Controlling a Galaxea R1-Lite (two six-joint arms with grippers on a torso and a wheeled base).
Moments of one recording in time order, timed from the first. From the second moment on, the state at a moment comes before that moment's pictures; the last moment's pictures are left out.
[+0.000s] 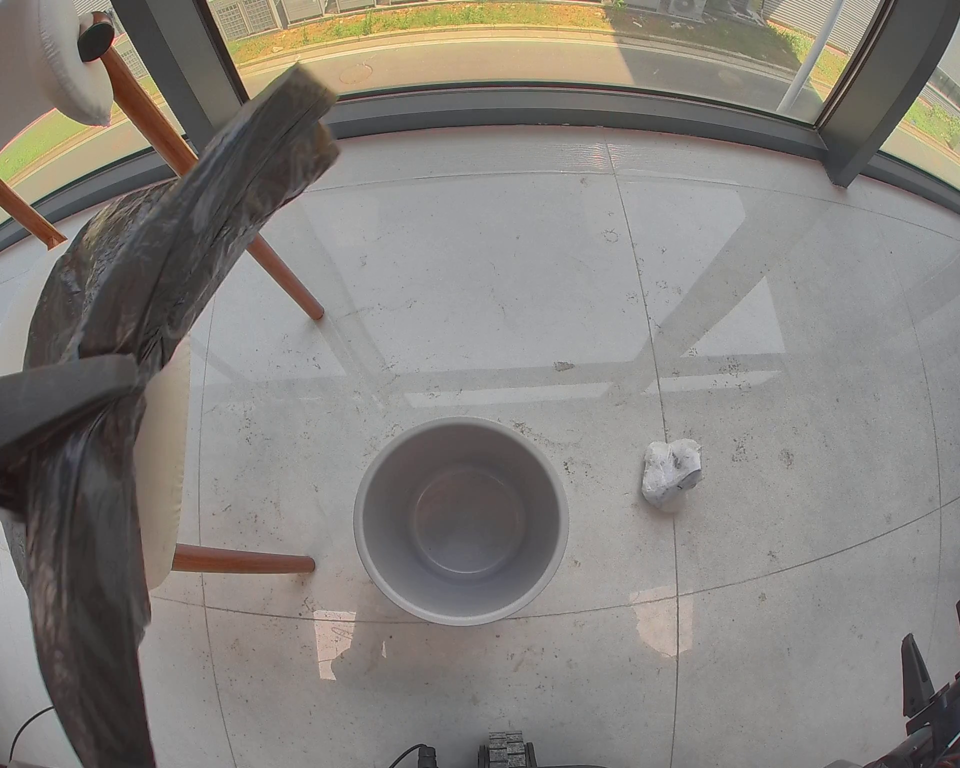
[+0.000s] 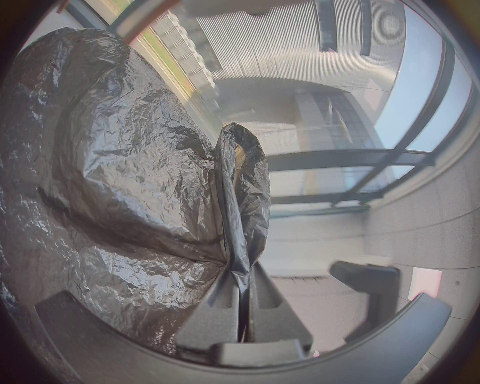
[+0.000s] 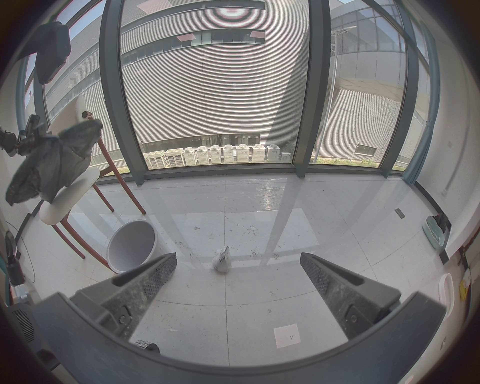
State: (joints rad) left arm -0.33 0.95 -0.78 -0.25 -0.75 -0.87; right arm 0.00 0.02 -0.02 0.00 -0.03 0.02
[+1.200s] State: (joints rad) left arm -0.60 1.10 -0.88 -0.42 -1.10 -0.97; right arm 0.00 0.02 -0.02 0.00 -0.03 0.02
